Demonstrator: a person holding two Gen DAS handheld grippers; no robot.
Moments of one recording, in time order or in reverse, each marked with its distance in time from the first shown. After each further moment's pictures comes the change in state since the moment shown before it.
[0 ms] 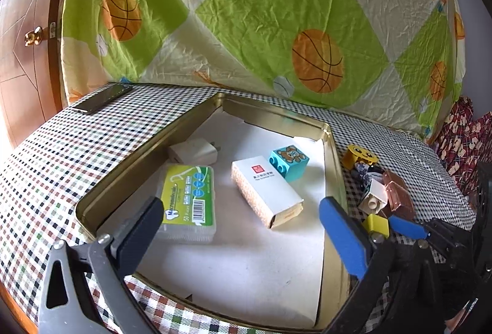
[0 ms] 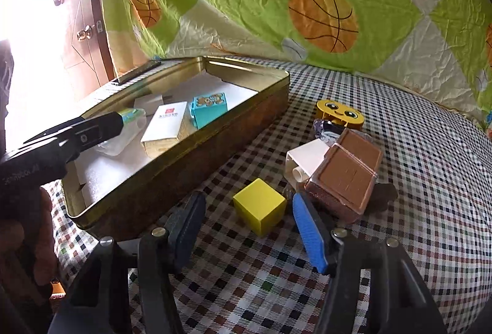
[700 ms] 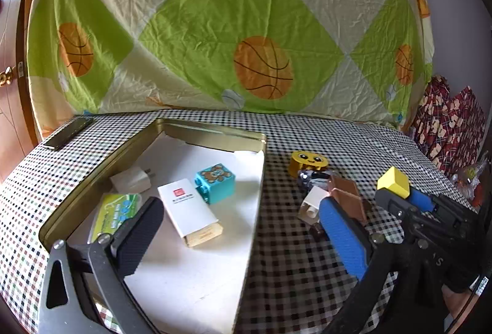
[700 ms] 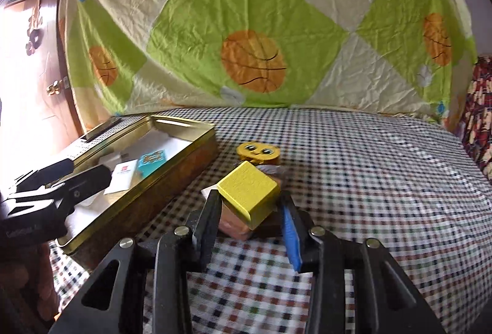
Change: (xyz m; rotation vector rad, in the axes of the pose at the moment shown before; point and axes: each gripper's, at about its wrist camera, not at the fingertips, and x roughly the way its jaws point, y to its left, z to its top) left arm -0.010 -0.083 0.011 0.142 -0.051 -0.090; right arm -0.067 -0.068 -0.004 0.159 -0.264 -0.207
